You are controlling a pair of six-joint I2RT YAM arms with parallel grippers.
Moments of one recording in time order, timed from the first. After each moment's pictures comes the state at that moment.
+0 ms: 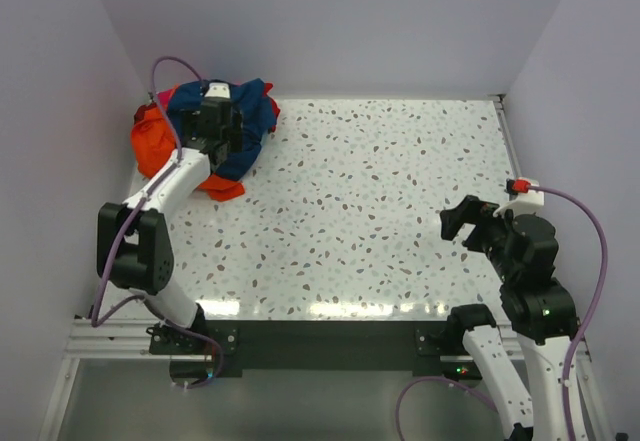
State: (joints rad) left arm -0.20 1.63 1.27 -0.29 -0.49 -0.06; right arm 0.11 0.45 0.89 -0.82 0.05 0.35
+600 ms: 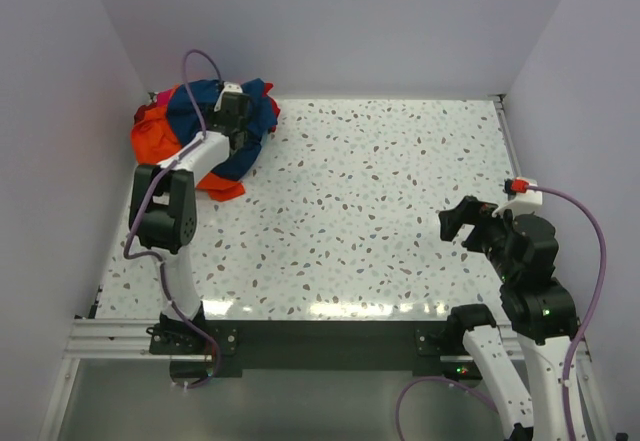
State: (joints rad) left arm -0.20 1.97 1.47 -0.22 -0.69 0.03; right arm 0.11 0.45 0.89 -0.82 0.03 0.33
